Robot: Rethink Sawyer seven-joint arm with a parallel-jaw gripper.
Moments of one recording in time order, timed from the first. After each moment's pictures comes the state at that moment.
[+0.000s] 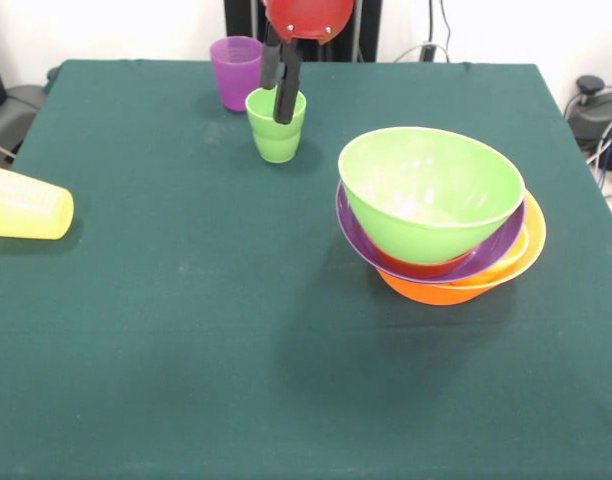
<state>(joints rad) -0.03 -0.54 -0.40 1.30 0.31 0.75 2.64</state>
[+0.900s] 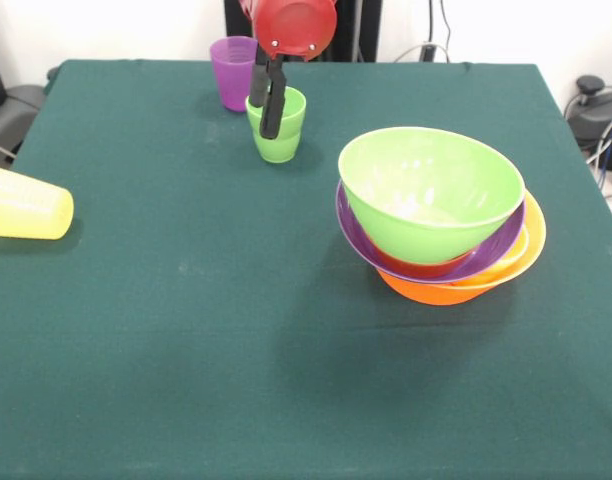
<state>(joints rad) -0.03 -0.54 -0.40 1.37 0.35 0.63 2.64</state>
